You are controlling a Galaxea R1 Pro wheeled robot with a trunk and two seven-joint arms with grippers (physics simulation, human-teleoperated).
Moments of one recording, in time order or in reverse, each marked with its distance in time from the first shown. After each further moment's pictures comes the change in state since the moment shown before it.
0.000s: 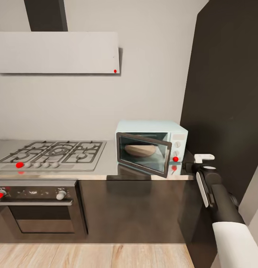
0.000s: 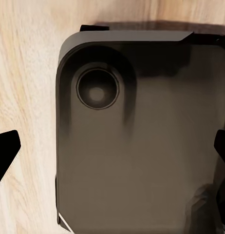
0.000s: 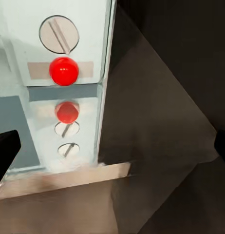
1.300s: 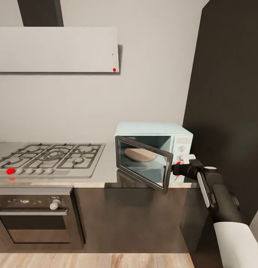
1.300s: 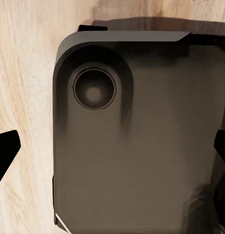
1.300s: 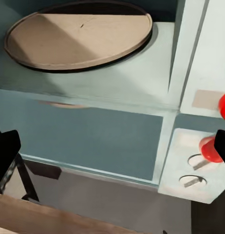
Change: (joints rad) left arm 0.000 -0.004 0.003 0.000 0.000 -0.001 0.000; right arm 0.000 -0.015 0.004 0.010 0.001 0.003 0.541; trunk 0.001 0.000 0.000
